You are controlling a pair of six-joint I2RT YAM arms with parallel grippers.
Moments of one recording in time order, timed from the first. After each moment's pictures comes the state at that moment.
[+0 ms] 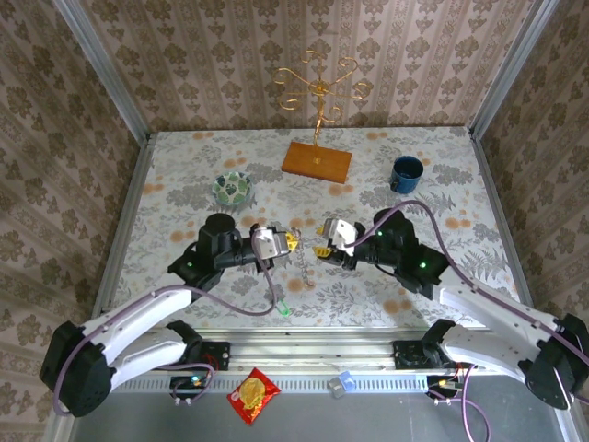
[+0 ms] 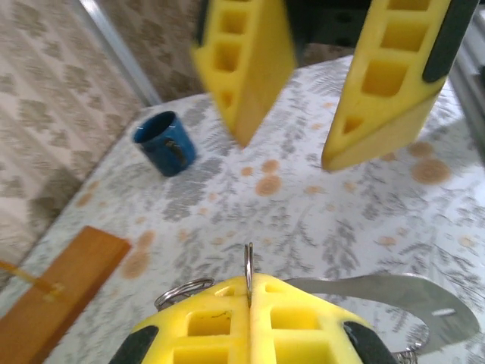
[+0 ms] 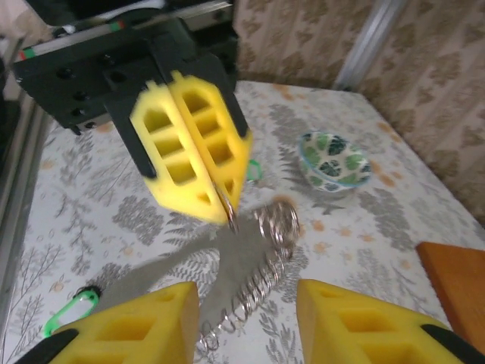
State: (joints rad) left arm -0.71 0.96 0.56 0.12 0.54 0.54; right arm 0.70 0.98 0.68 -0.03 -0.37 -0.44
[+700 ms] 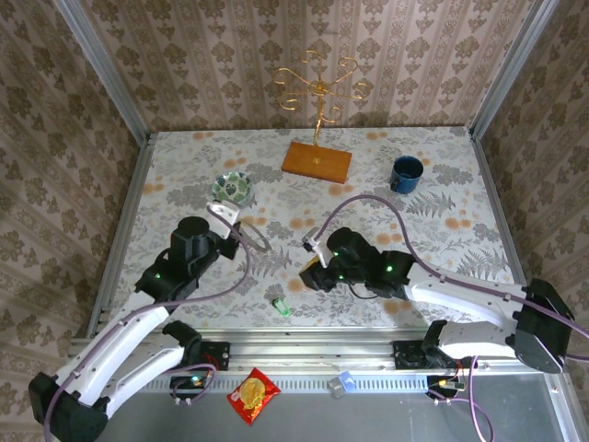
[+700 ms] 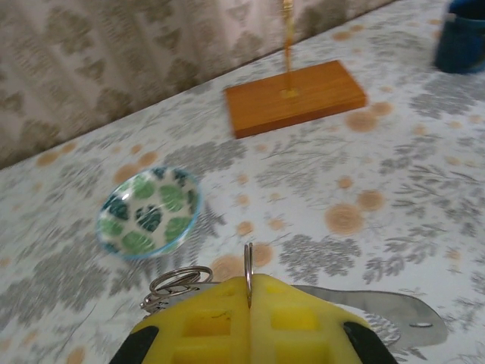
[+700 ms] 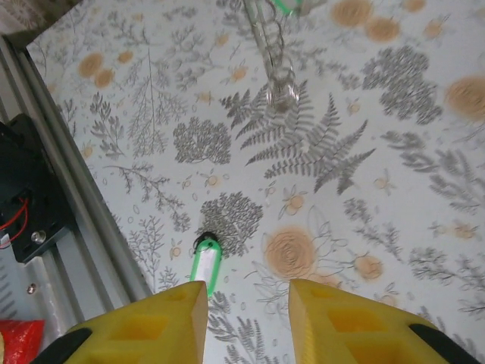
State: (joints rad) left arm -0.59 0.72 0.64 -0.30 -0.15 0.10; right arm 0.97 1.22 0.80 -0.29 -0.10 0.27
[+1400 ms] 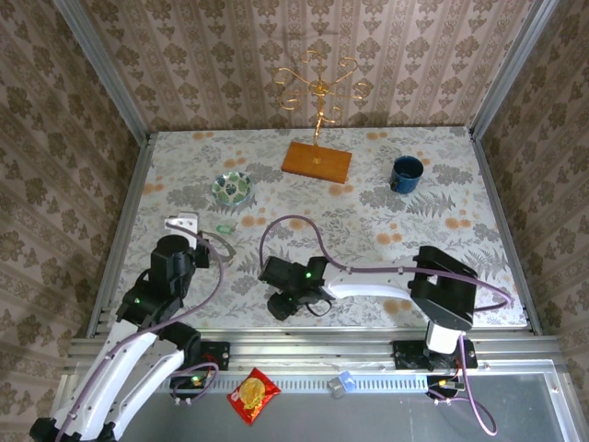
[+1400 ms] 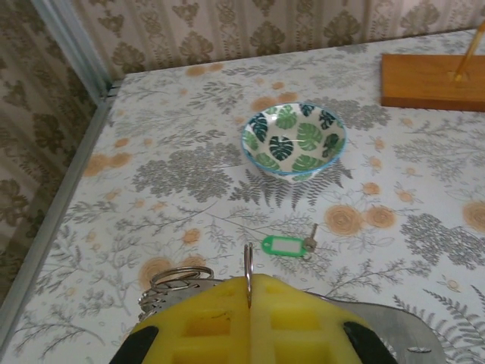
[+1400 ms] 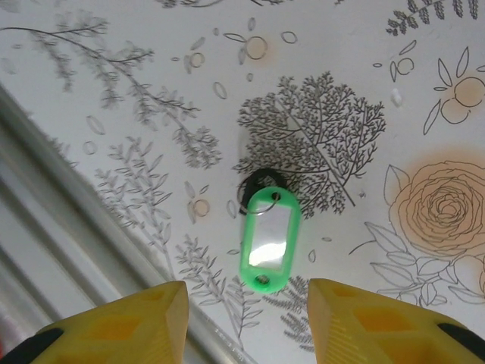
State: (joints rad) left arm -0.49 0.49 0.58 -0.53 -0.42 -0.09; right arm 1.18 1.78 1.16 -0.57 -0.01 0.45
